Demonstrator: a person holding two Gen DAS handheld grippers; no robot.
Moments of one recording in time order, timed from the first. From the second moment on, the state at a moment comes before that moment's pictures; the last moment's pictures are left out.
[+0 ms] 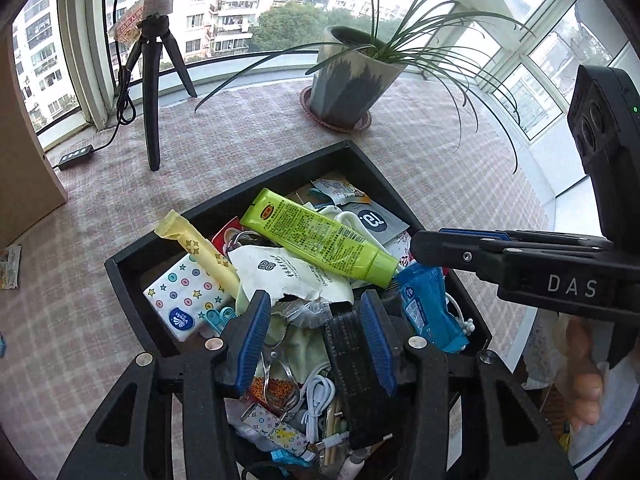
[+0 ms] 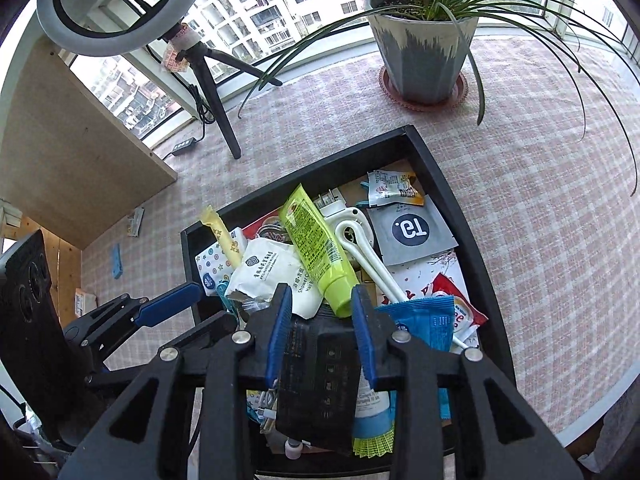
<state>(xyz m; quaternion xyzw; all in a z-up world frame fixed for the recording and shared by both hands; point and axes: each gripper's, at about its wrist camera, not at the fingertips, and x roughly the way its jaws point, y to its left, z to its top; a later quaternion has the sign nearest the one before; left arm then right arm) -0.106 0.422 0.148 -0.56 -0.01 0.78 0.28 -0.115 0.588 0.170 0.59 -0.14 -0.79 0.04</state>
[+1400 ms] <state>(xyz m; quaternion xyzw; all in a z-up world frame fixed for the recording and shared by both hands) -0.197 0.031 0.008 -0.62 -0.10 0.77 -0.08 -0.277 0.186 0.063 0.65 -0.06 -0.74 0.16</state>
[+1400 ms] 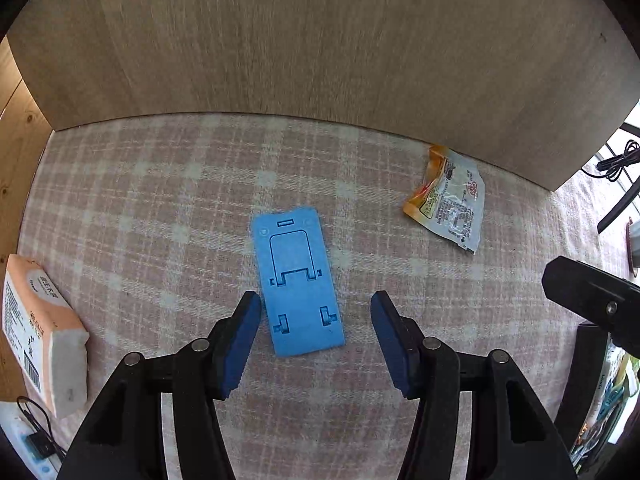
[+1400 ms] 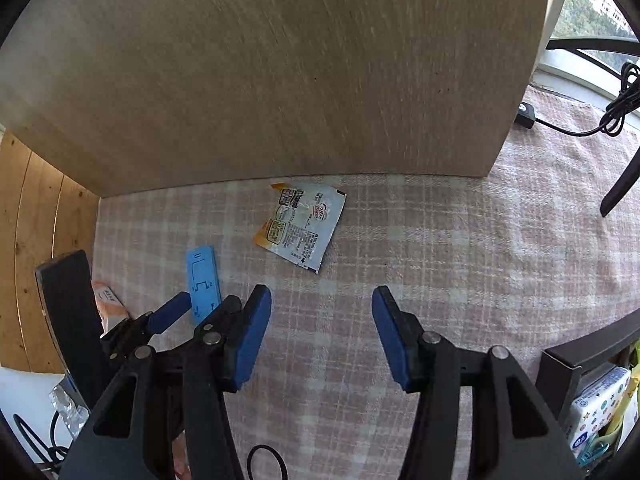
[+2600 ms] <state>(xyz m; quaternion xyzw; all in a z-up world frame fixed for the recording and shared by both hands) -0.149 -0.006 0.000 -0.60 -0.09 0.79 -0.07 -0.226 0.146 0.025 0.68 0.01 -0.72 0.17</state>
